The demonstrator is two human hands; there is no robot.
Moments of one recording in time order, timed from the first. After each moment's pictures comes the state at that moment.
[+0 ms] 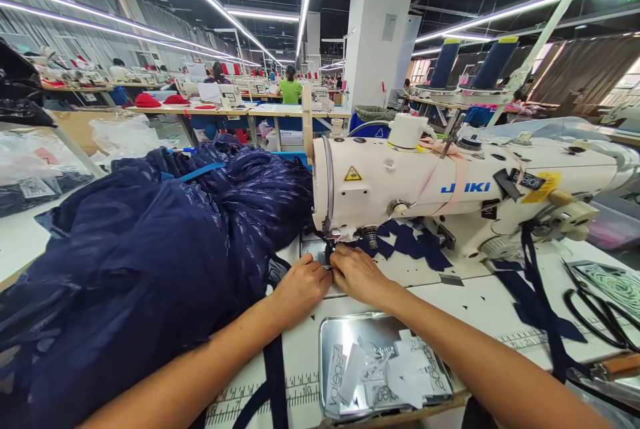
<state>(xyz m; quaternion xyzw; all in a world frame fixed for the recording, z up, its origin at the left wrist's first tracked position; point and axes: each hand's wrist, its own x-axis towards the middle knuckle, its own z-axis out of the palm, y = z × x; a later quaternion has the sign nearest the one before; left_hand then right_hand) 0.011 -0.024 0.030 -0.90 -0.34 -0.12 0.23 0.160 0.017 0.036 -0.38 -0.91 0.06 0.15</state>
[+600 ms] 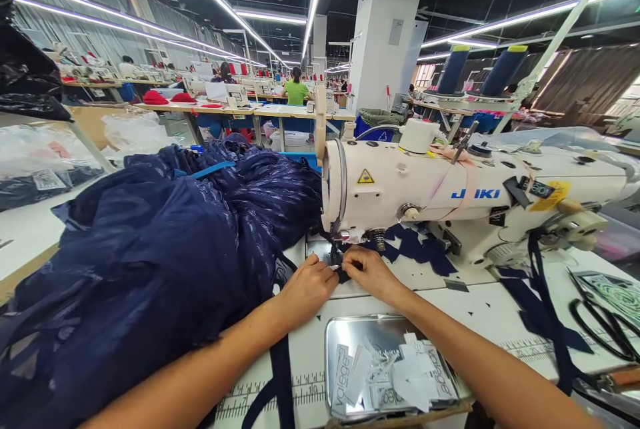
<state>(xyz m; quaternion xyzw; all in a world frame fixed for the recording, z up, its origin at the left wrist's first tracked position) 0.010 -0.027 0.027 -0.90 -0.36 -0.13 0.21 0.170 0.024 0.023 -0.35 -0.83 0.27 0.33</state>
